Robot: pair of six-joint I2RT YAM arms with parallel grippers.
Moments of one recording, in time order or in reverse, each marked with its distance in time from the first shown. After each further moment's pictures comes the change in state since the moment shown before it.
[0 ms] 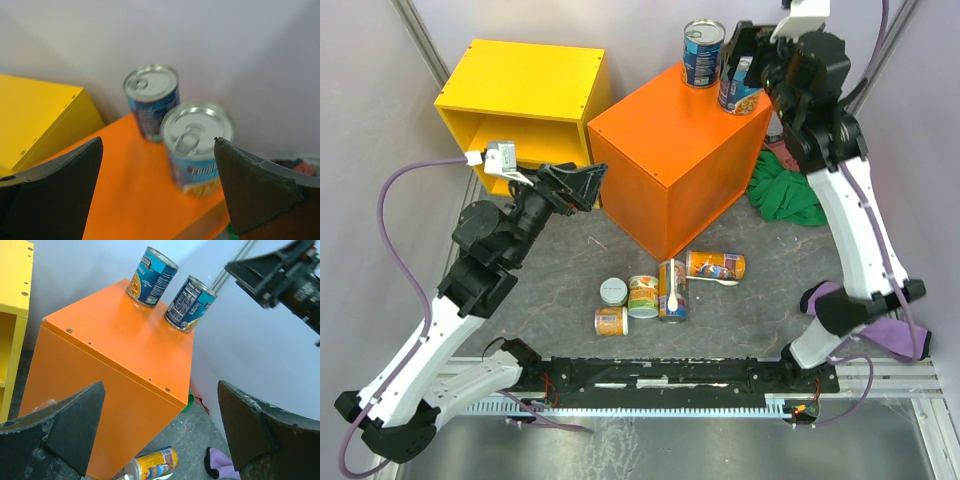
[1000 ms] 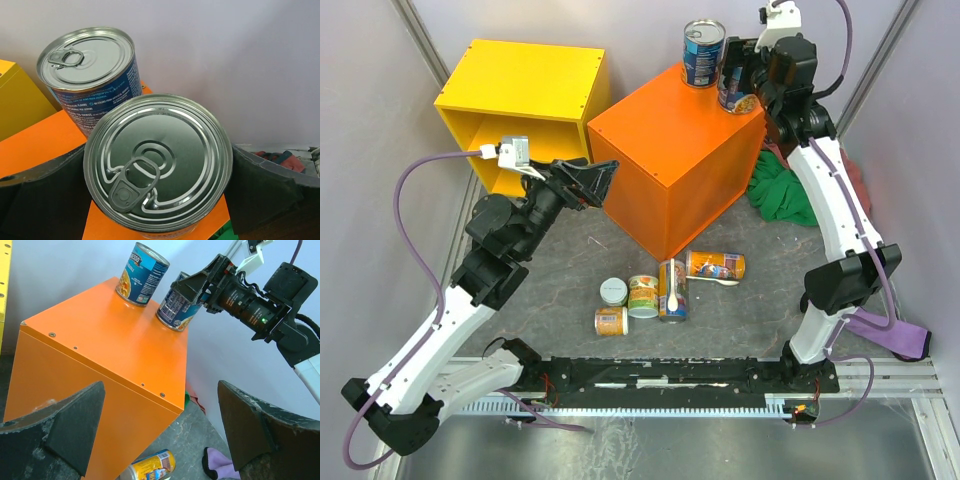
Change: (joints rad) left arm 0.000 0.052 -0.019 0.089 0.042 0.001; right arm -0.084 0.101 -0.154 0.122 -0.048 -0.048
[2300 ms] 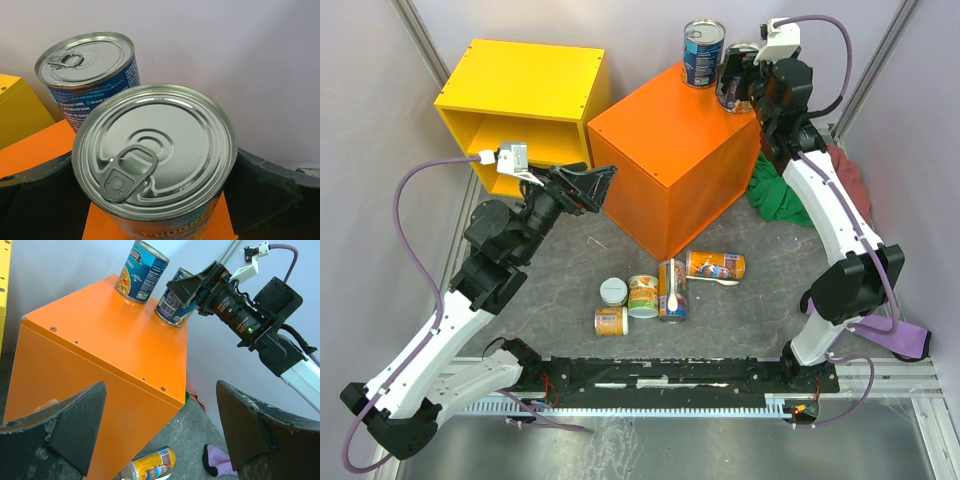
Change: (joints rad) left arm 0.000 -0.032 -0.038 0.008 0.014 0.000; right arm 0.000 -0.083 -0.283 0.327 -0.012 0.006
